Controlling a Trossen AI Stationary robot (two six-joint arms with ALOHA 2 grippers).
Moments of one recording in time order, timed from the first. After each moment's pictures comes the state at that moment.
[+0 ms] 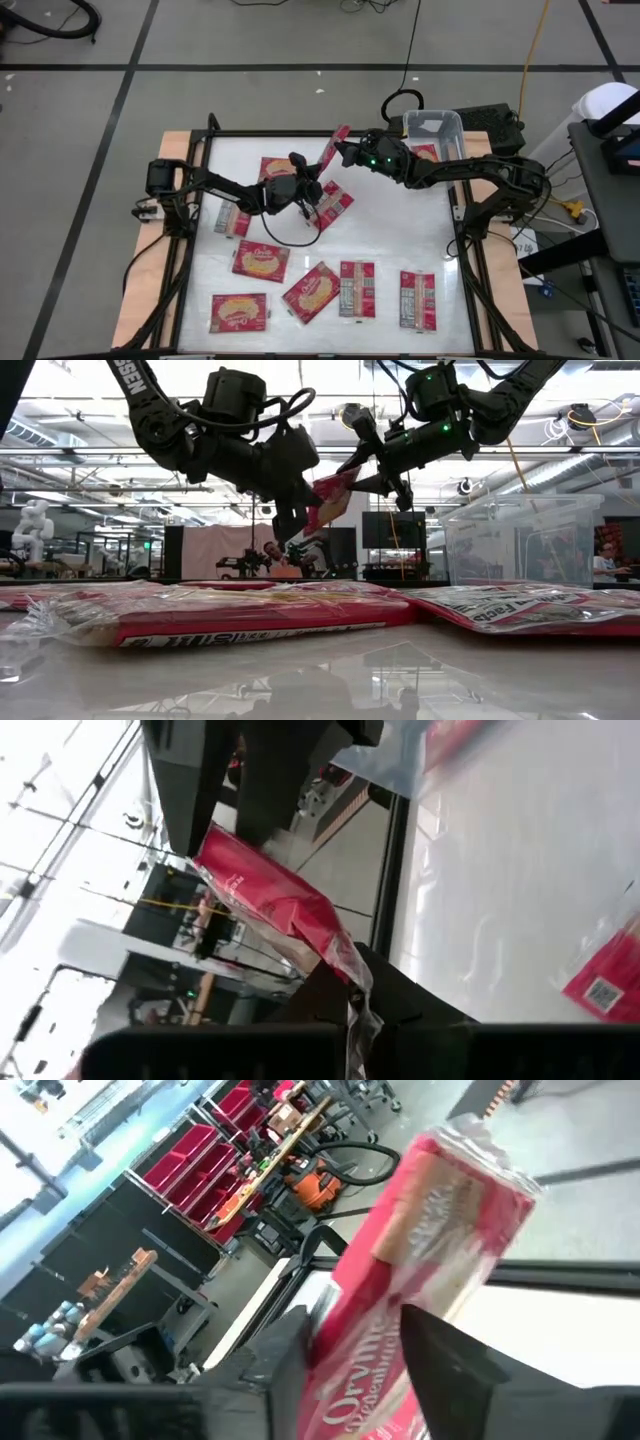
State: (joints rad) left arm 0.12 1.81 0.79 0.88 -0.63 1.01; right arm -0.37 1.54 0.75 0.60 0.20 0.81
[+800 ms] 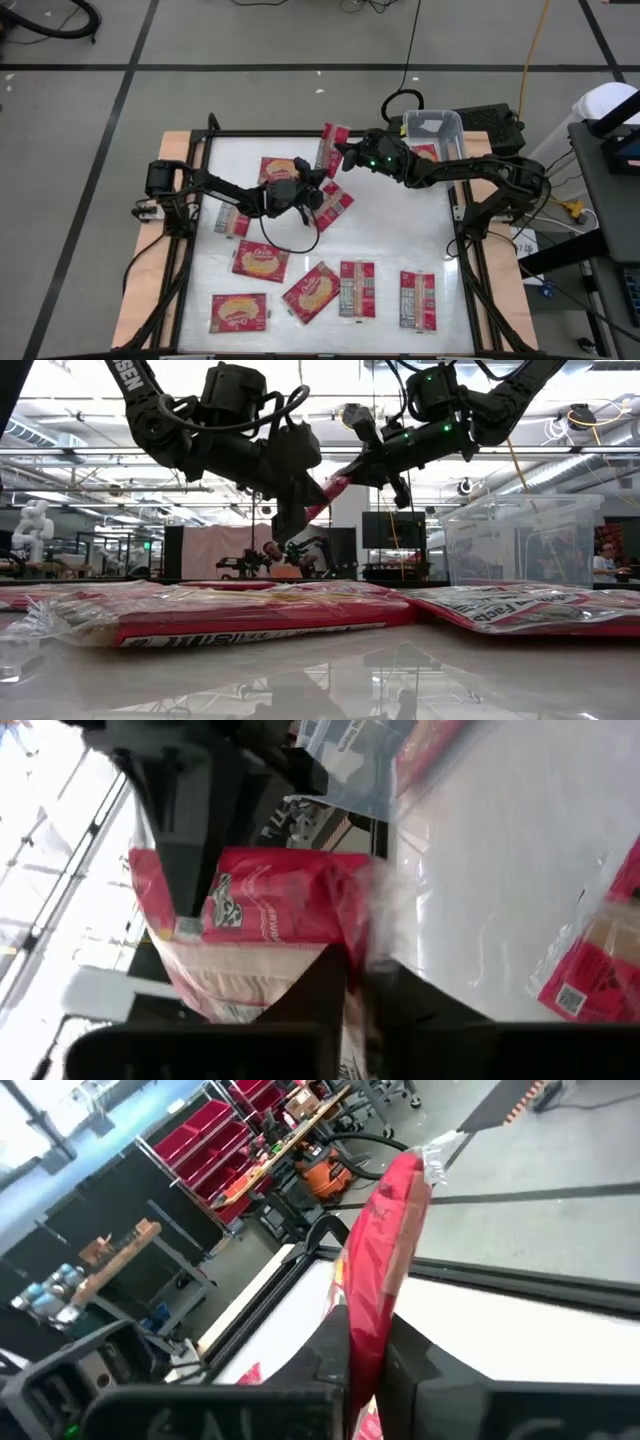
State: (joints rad) left arm 0.09 1.81 0.79 0.86 -0.59 1.08; right arm -0.39 1.53 0.75 0.62 0.15 0.68
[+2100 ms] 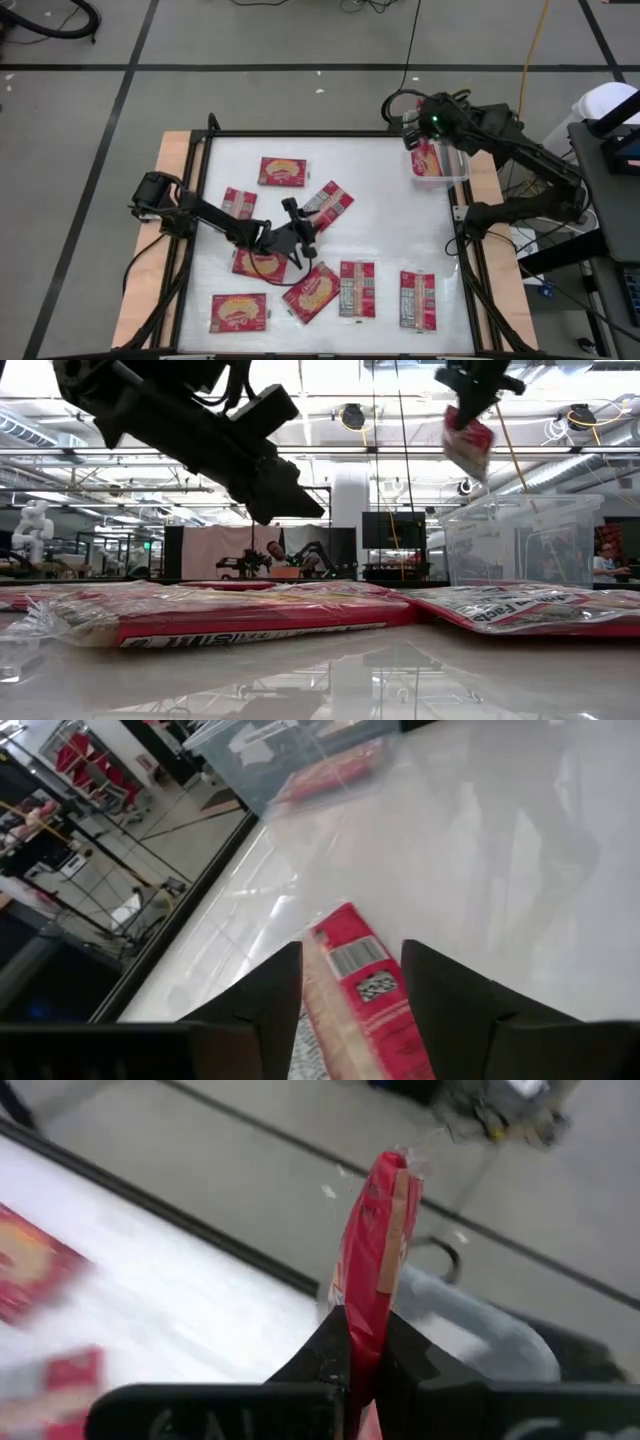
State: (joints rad) left arm -0.26 1.78 0.79 0.53 -0.78 0.17; right arm -0.51 1.17 1.40 -1.12 0.57 0.35
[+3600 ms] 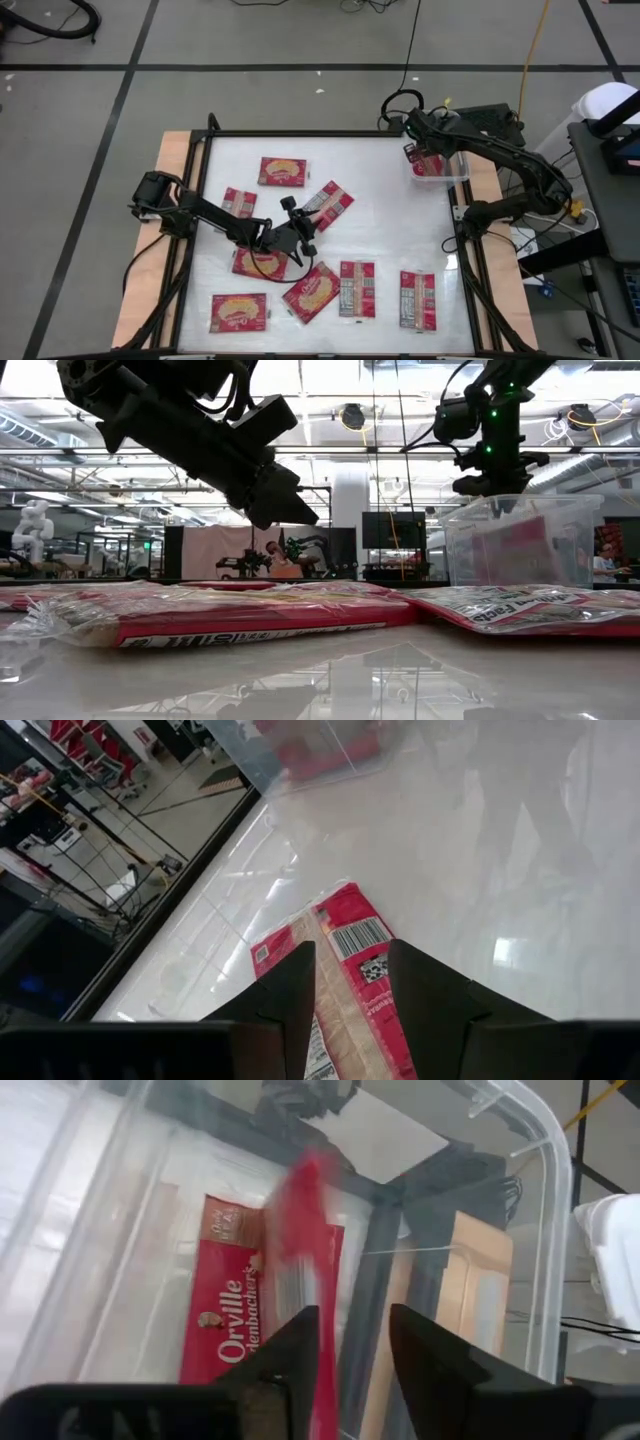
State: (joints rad) left arm -0.24 1.78 0.79 0.47 -0.78 0.09; right arm -0.75 1.31 1.02 -1.05 0.57 0.41
